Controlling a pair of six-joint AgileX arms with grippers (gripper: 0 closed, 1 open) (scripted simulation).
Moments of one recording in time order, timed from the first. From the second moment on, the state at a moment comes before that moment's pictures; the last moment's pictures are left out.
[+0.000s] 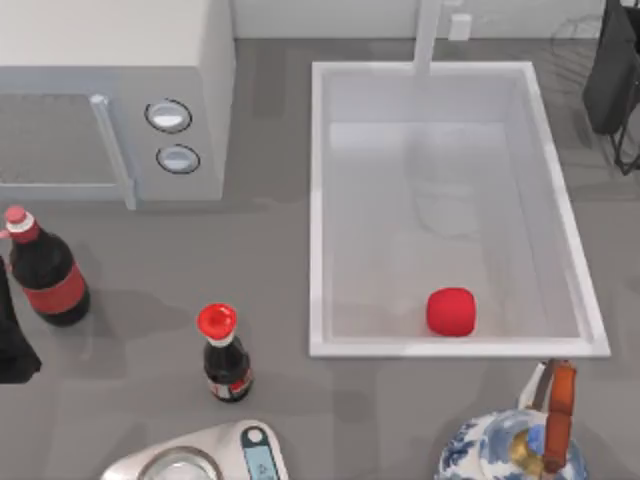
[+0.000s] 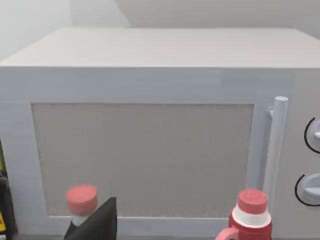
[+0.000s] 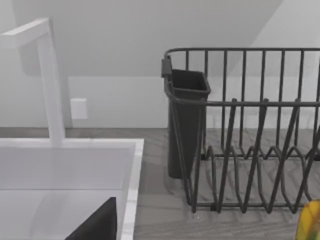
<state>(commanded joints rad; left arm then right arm) 0.00 0.00 0.00 0.00 0.00 0.00 0.00 0.00 0.00 0.00 0.00 0.00</state>
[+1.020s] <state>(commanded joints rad) 0.00 0.00 0.00 0.00 0.00 0.00 0.04 0.16 0.15 -0.10 0.00 0.05</state>
